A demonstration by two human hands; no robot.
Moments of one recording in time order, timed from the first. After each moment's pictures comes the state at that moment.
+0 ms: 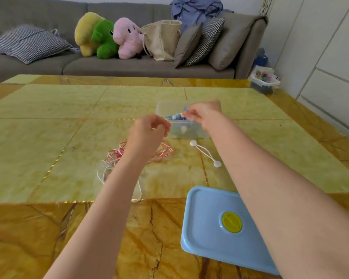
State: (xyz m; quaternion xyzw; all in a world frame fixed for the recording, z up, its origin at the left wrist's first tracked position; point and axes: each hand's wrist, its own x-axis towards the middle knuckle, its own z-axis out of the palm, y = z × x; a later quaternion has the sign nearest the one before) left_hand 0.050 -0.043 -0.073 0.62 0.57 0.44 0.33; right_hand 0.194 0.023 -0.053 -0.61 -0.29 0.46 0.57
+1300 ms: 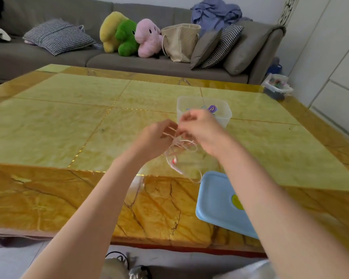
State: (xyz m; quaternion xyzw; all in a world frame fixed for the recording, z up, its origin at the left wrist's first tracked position) left_hand 0.006 -0.091 -0.079 0.73 0.54 0.32 0.26; right_hand 0.133 -0.092 -0.045 -0.55 -0.56 0.46 0.42
